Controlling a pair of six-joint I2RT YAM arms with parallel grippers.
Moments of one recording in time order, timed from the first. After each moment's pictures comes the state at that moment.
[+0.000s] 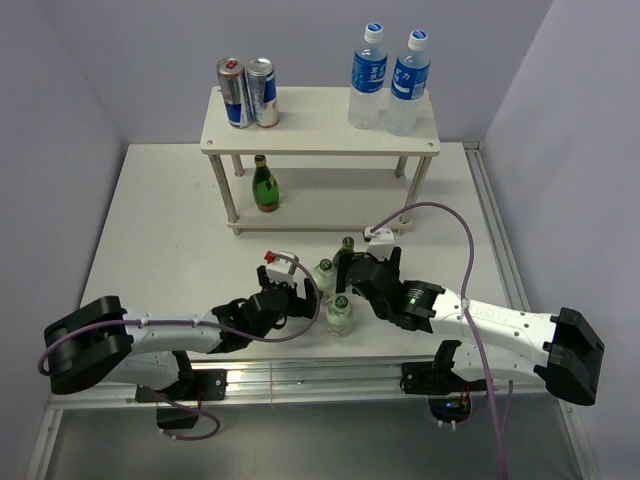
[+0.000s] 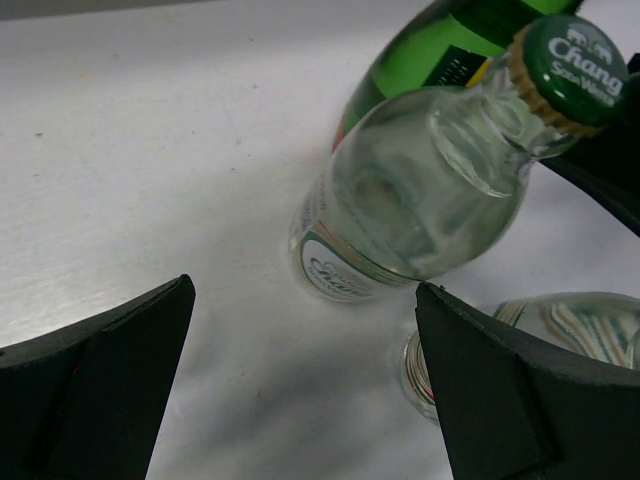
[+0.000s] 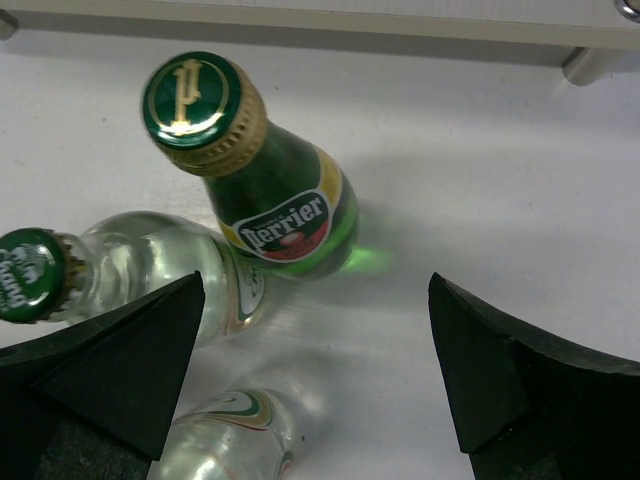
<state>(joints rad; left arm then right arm) -1.15 1.26 0.41 0.42 -0.54 -0.57 1.02 1.05 0.63 -0.29 0.70 0.65</state>
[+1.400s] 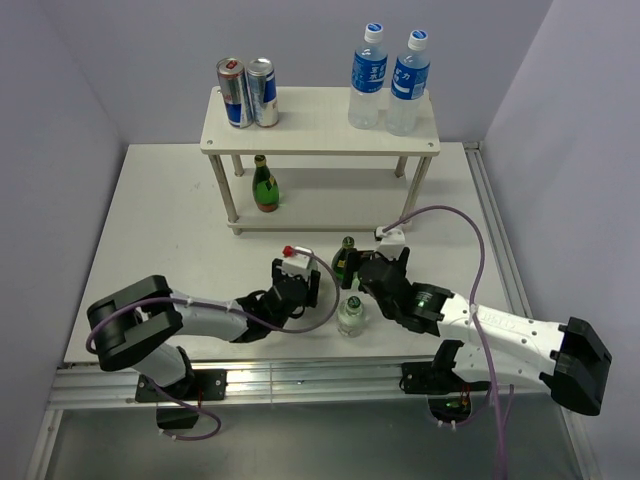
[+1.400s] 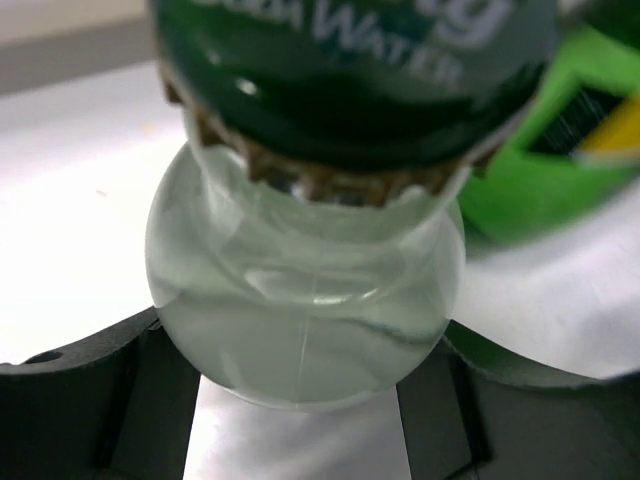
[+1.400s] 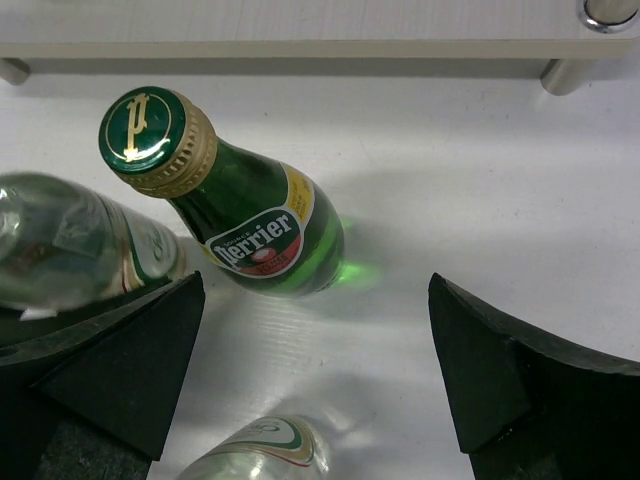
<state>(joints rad) -1.12 1.54 0.51 0.55 -0.64 -0.41 0.98 0.99 0.57 -0.22 0.70 0.64</state>
